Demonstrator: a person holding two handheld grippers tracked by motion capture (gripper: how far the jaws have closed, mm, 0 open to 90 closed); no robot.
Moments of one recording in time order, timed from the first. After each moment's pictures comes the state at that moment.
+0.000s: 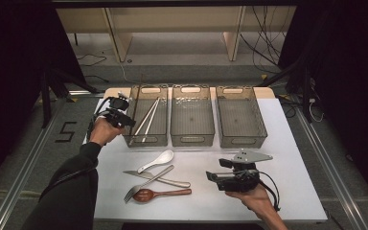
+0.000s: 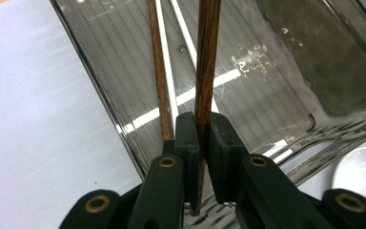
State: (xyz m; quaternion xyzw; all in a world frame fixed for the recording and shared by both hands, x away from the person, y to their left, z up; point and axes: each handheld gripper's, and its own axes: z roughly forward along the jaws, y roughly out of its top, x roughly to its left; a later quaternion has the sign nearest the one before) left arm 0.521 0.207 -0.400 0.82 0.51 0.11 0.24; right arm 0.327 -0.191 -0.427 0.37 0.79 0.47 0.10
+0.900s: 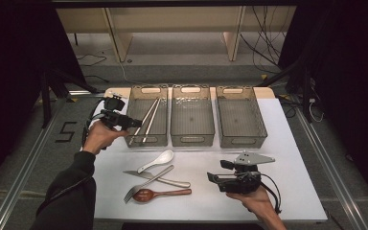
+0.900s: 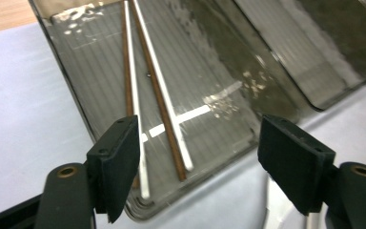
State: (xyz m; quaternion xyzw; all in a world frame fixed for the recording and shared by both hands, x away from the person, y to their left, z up) left arm 0.484 0.207 -0.372 0.79 0.50 0.11 0.33; right arm 0.323 -0.195 -0.432 0.38 0.79 0.48 0.10
